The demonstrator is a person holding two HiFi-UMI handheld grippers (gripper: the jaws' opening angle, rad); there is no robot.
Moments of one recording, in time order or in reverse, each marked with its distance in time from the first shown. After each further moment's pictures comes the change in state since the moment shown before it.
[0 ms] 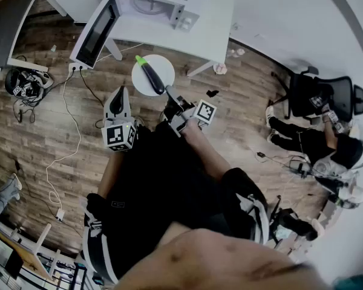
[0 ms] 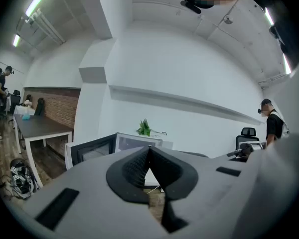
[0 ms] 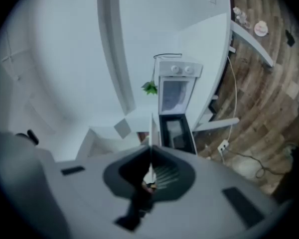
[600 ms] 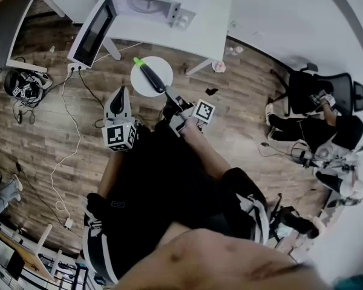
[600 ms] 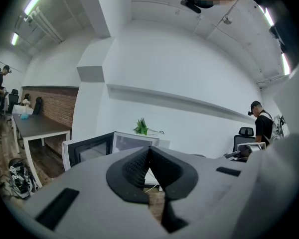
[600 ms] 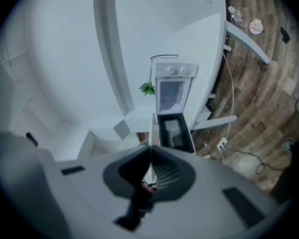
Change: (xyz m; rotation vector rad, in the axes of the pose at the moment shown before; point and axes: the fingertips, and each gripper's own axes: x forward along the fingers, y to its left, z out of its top) left arm -0.002 -0.014 -0.005 0.000 0.013 -0.016; right arm -0.011 -0.008 -0.002 0.032 0.001 -0.009
